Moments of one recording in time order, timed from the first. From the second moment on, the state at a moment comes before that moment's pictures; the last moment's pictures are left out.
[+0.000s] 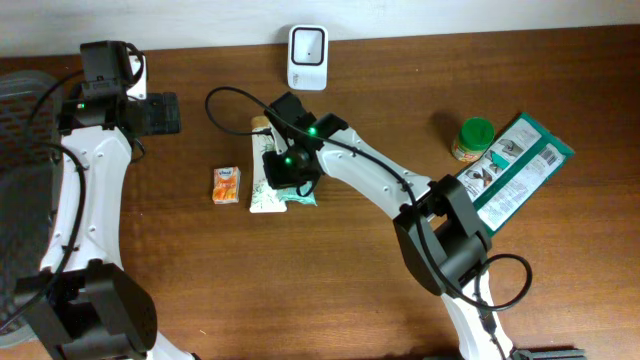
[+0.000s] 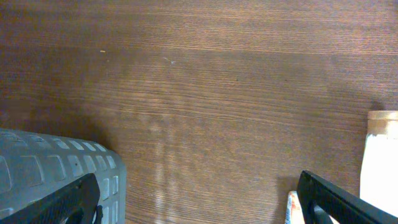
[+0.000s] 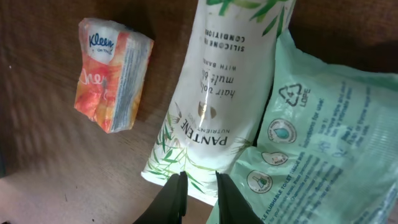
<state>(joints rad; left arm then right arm) 0.10 1.80 1.64 -0.80 -0.15 0.09 0.64 2.25 1.82 -0.77 -0.34 0.46</state>
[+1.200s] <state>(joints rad) 0.10 1.80 1.64 -0.80 -0.15 0.09 0.36 2.37 1.84 -0.86 -0.67 -0.02</state>
